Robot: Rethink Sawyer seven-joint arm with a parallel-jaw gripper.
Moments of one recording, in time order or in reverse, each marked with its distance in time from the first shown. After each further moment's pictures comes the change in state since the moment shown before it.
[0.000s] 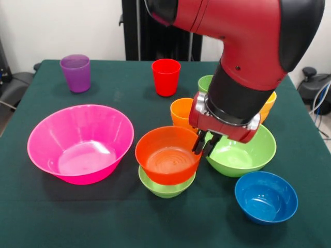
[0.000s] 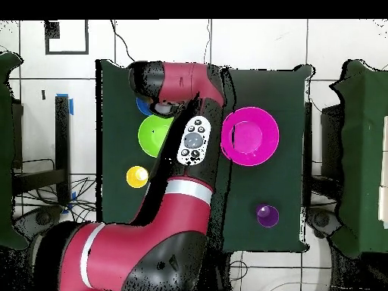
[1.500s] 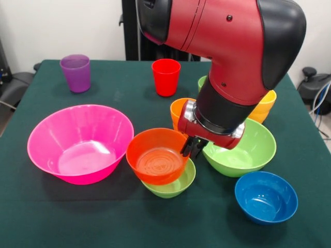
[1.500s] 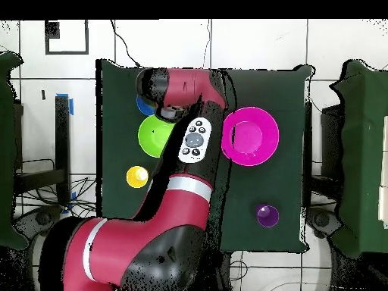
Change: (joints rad) arm 0.000 0.044 -0.037 0.000 0.000 0.000 0.000
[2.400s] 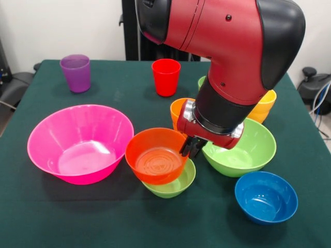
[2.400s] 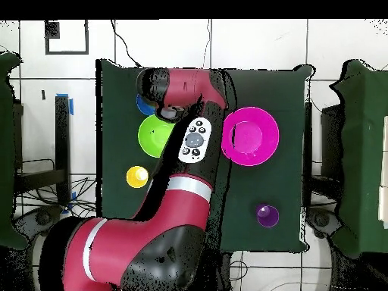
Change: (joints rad) arm 0.000 0.001 -0.003 0.000 0.000 0.000 0.000
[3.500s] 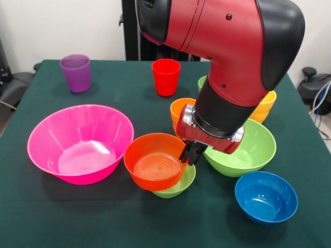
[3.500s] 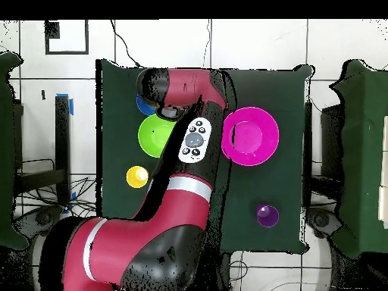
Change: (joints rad) arm 0.000 0.002 0.000 0.000 0.000 -0.060 0.000
